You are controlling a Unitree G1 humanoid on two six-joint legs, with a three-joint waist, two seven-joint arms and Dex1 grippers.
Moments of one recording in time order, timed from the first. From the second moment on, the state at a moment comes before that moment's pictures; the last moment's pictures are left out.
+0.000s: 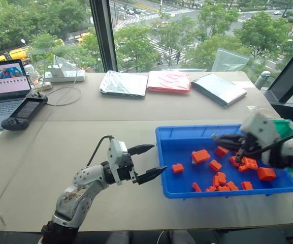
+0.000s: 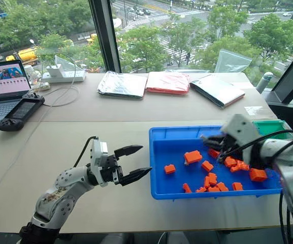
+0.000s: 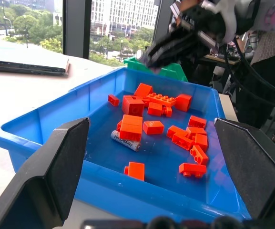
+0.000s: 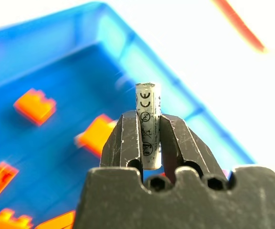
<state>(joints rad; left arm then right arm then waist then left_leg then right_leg) -0.16 0.38 -0.14 -0.40 -0.55 0.35 -0.83 -0.37 -0.94 -0.37 -0.41 0.31 0.88 0.74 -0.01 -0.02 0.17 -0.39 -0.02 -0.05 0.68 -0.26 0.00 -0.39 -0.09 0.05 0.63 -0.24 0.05</state>
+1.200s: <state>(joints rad) -0.17 0.38 -0.13 -0.40 -0.55 0.37 -0.82 -0.26 -1.01 -0.08 -0.56 0.39 0.79 0.86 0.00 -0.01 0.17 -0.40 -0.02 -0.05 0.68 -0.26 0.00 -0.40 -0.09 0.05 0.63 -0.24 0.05</state>
